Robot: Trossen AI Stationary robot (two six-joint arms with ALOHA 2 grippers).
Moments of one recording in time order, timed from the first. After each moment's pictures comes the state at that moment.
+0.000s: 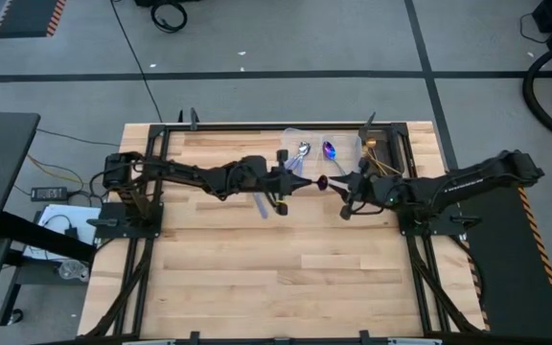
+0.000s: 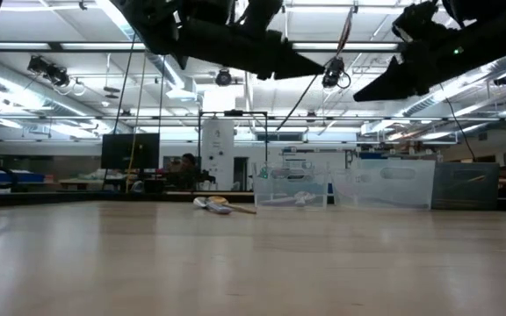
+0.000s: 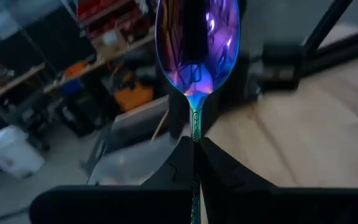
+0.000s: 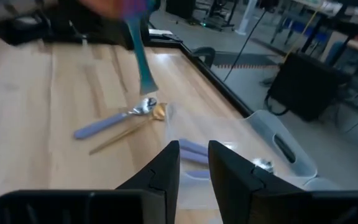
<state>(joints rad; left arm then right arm) 0.10 1.78 1.07 0.57 0.00 0.44 0.10 0.90 0.35 0.23 0.57 -0.06</state>
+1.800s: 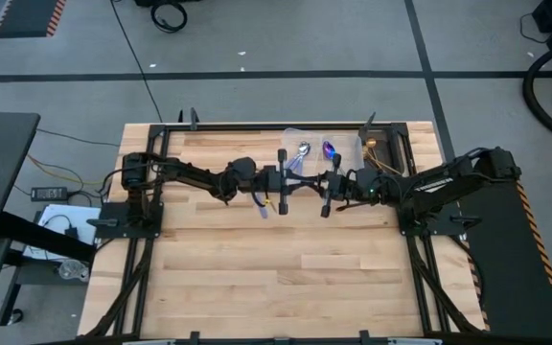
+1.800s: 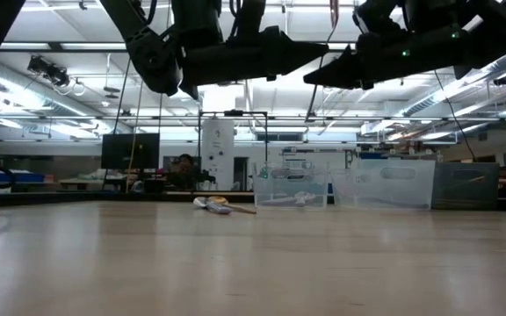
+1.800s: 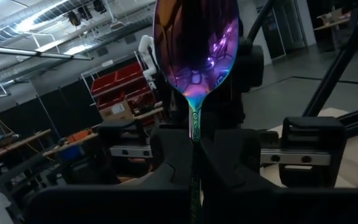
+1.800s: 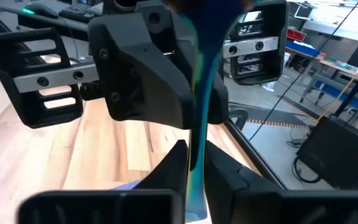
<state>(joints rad) 0.13 1.92 0.98 1.15 0.16 0.35 -0.02 1.26 0.44 0.73 0.27 -0.27</state>
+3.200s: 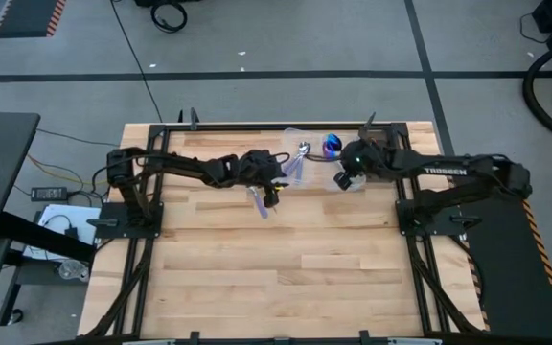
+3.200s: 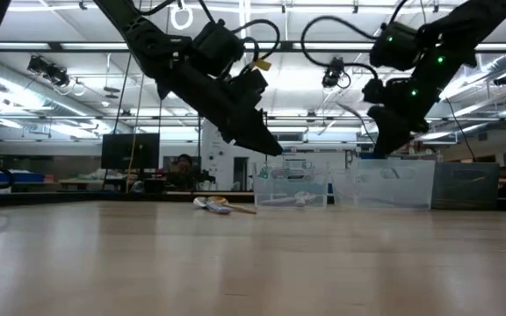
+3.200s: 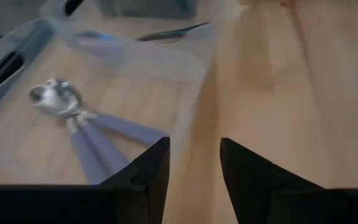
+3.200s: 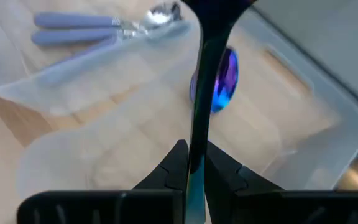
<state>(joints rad) 0.22 1.80 0.98 0.26 0.01 0.06 -0.42 1.12 0.60 -0.37 0.32 0.21</state>
